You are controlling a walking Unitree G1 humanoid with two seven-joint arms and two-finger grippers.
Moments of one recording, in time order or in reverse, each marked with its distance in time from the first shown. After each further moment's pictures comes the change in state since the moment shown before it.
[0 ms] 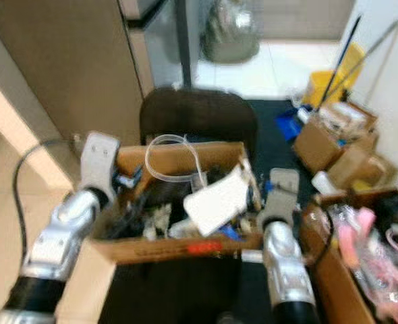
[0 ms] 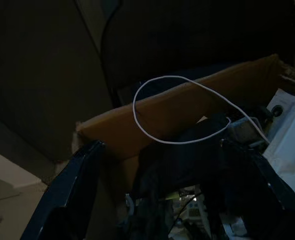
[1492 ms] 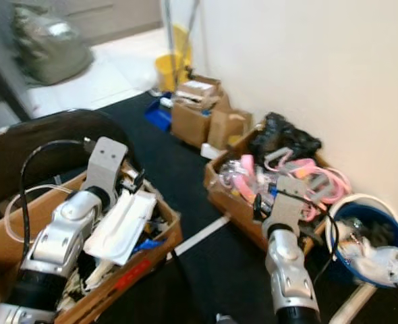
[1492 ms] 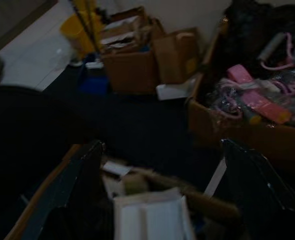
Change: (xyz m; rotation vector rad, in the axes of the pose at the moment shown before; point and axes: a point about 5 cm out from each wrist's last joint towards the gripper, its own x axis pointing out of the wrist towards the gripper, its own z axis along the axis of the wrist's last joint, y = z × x) left arm 0.005 0.002 -0.003 0.103 0.032 -0.006; right arm -0.008 -0.016 -0.011 -0.010 0.058 -0.125
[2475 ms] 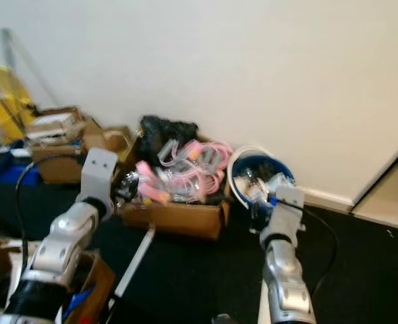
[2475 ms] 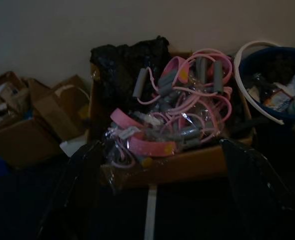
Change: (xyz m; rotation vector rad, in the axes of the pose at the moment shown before) left arm -0.004 -0.002 -0.025 -0.088 0.036 0.050; right arm -0.013 0.005 -0.014 0.017 0.045 0.030
